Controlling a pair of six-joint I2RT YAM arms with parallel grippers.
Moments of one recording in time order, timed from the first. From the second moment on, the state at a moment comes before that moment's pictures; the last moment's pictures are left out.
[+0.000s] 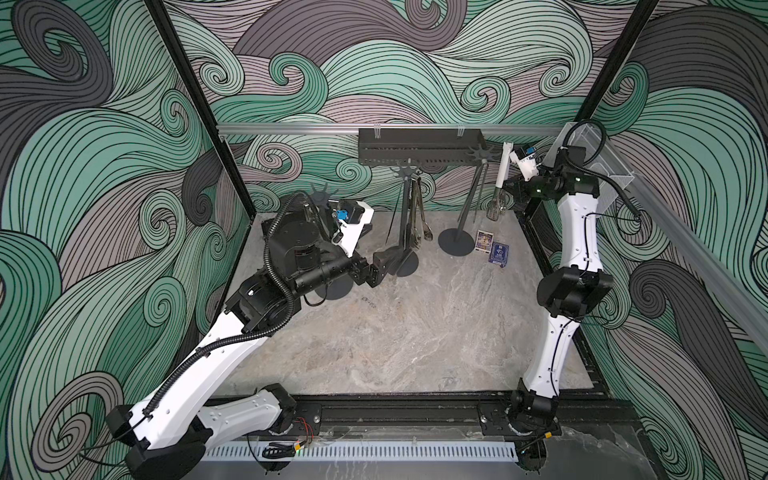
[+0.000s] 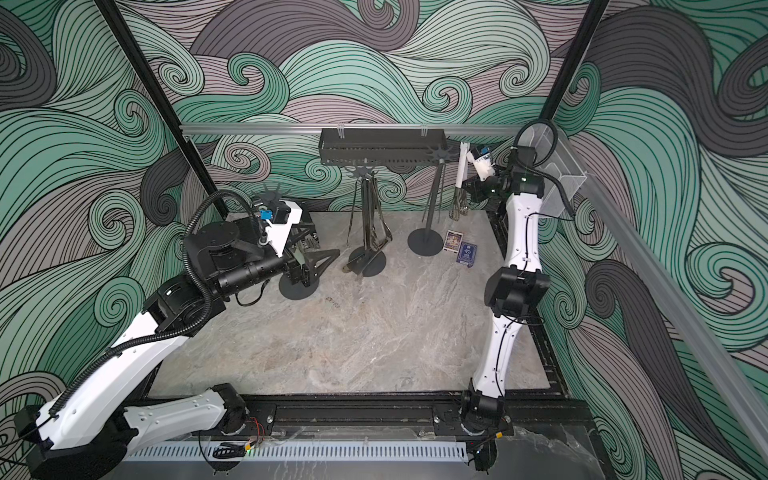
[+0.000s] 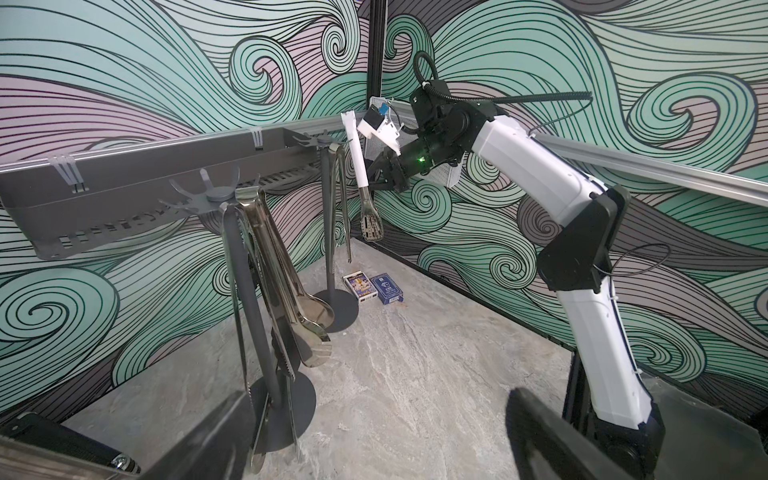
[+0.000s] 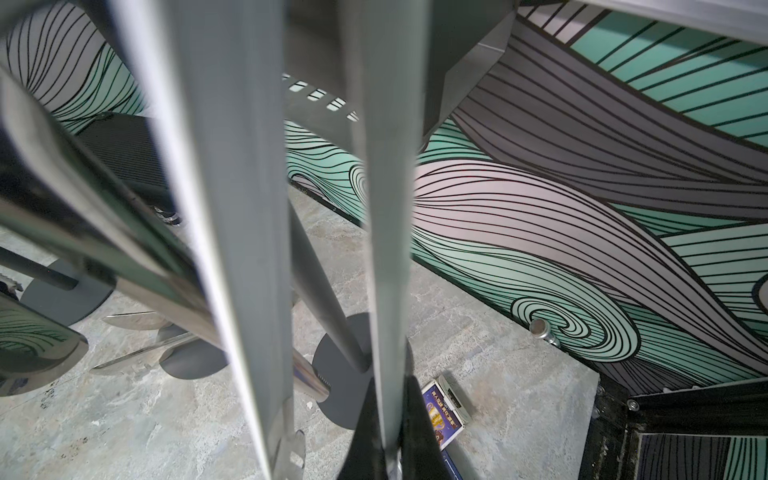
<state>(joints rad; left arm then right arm) -0.70 1.07 1.38 -0.45 0.19 -0.04 -0.22 2.27 2.60 -1.02 -0.70 -0.55</state>
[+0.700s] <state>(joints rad) -0.68 1.09 1.38 -0.44 0.21 -0.04 -0.19 2.30 2.64 -1.02 -0.73 -0.54</state>
